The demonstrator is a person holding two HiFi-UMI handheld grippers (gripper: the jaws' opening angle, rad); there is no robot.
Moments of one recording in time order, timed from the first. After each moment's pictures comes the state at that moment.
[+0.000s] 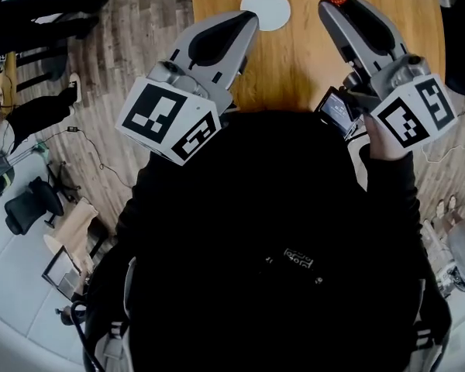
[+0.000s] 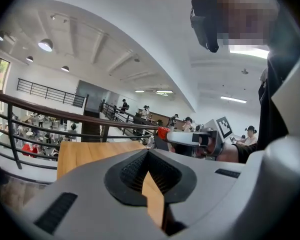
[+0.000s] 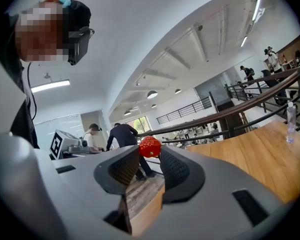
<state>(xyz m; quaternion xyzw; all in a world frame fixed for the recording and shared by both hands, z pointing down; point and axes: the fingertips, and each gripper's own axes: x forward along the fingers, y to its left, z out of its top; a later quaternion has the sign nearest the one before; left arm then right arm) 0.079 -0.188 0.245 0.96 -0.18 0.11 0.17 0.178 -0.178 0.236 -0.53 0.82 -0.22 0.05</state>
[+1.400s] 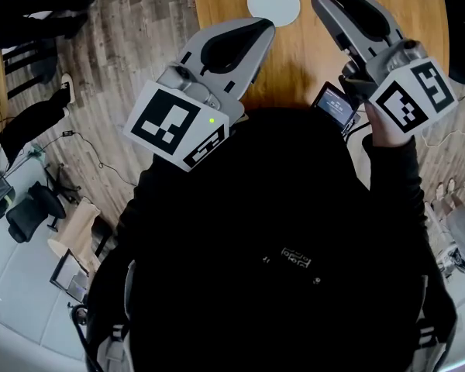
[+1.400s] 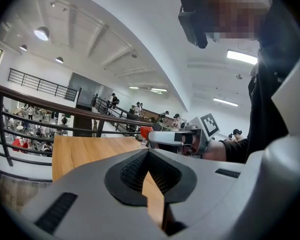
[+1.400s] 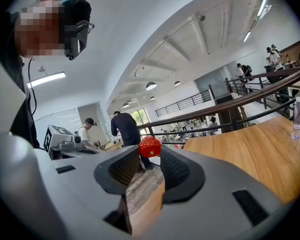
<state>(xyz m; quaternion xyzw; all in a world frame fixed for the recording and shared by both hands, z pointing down) 0.082 -0.191 0.270 0.97 -0.13 0.11 0.19 0.165 -0.213 0.273 -0.53 0.81 -0.25 0.02</state>
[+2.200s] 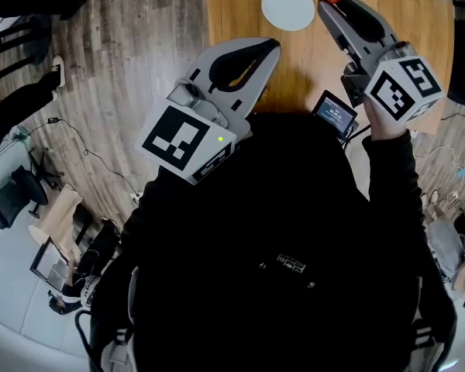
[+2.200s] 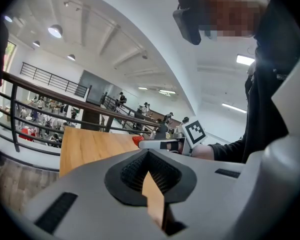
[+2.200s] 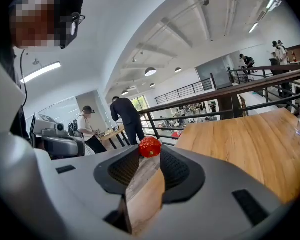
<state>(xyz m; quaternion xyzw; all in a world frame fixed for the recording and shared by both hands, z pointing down) 0.061 -0.185 0.307 0.95 -0.17 0.11 0.23 0.163 -0.233 0.357 -0.51 0.81 -0.29 -0.05</state>
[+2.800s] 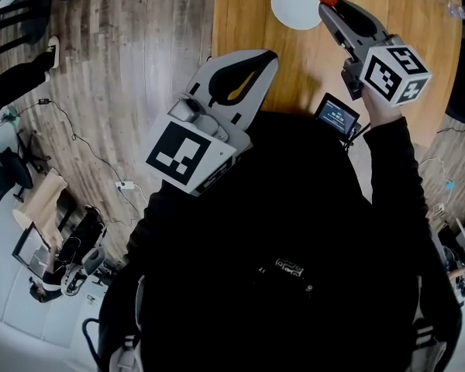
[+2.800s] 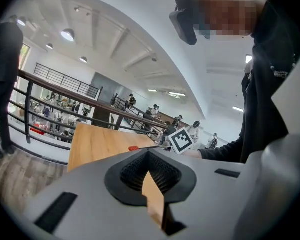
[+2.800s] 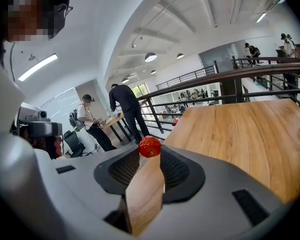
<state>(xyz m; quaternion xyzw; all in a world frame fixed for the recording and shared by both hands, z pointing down) 0.034 -0.166 0.313 0.93 -0.23 0.11 0.26 0.158 -0.236 0.419 -0.47 0.81 -0.33 -0.11</state>
